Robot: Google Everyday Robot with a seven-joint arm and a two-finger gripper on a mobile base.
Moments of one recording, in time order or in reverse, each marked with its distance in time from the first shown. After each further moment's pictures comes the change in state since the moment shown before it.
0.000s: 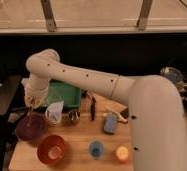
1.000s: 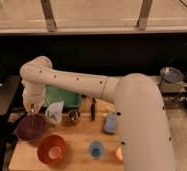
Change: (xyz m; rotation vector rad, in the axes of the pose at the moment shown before) arm 0.004 0.008 0.040 -0.068 -0.032 0.033
